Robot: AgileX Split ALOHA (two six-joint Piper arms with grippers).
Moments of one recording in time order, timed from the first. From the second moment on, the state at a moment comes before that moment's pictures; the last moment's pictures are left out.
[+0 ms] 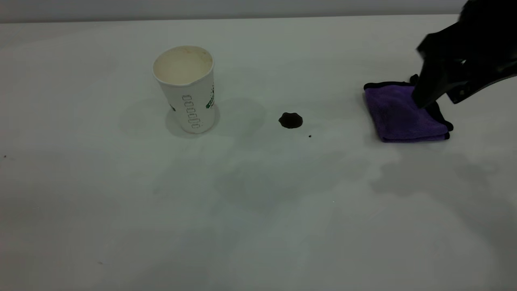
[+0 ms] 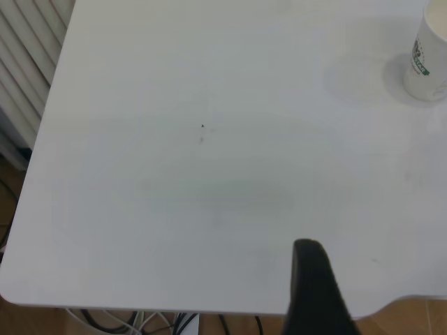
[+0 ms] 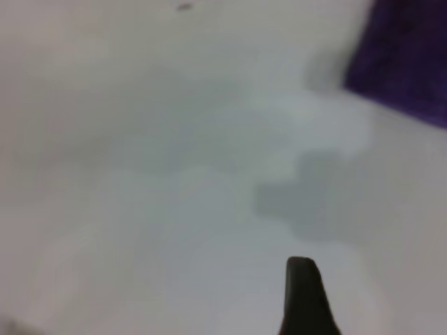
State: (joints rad) left arm 0.04 -0.02 -0.49 0.03 1.13 0.01; right arm 0.22 1.90 -0.94 0.40 0.45 -0.39
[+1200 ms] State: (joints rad) left arm 0.04 -0.02 -0.49 0.03 1.13 0.01; right arm 0.22 2.54 -1.62 0.06 0.66 -0.14
